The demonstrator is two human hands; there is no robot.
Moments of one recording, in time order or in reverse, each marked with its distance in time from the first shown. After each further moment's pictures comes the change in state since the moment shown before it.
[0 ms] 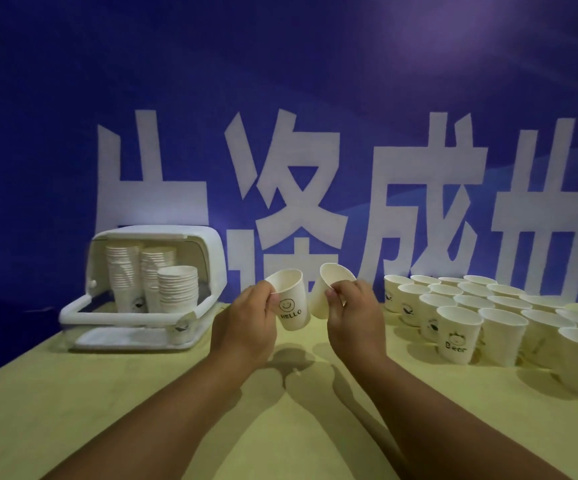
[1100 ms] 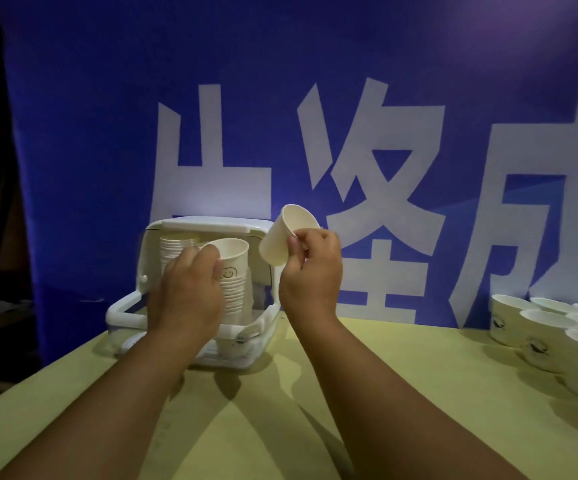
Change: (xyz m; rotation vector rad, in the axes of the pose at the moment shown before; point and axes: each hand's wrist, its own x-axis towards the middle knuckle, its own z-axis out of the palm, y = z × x) left_hand 0.063 -0.155 -0.080 0.378 0.188 -0.147; right_hand 0.043 -0.137 0.171 0.485 0.046 -0.018
